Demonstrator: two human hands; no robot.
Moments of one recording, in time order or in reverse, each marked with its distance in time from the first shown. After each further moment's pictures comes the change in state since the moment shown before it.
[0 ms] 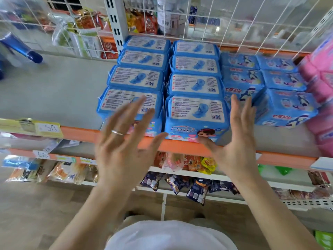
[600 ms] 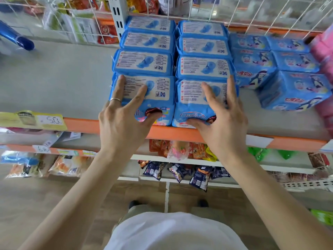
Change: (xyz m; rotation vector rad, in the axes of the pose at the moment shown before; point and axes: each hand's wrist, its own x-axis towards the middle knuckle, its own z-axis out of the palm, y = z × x) left_hand 0.003 -0.060 0.019 0.070 -0.295 -0.277; right_hand 0.008 -0.039 0.038 -0.233 0.049 -0.077
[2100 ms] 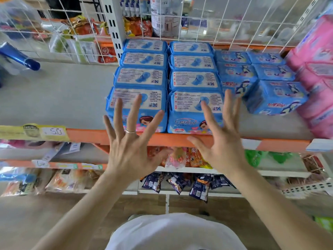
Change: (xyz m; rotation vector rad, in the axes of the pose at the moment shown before) left_hand -0.038 0.008 0.003 0.113 -0.064 0.326; right_hand -0.027 0.026 -0.012 -0.018 -0.079 -0.144
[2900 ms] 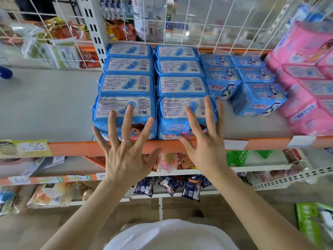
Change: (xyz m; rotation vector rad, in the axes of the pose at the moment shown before) left_hand 0.003 -0.007 0.029 0.098 0.019 -0.065; right_hand 0.005 -0.004 0.024 -0.113 0.173 -0.005
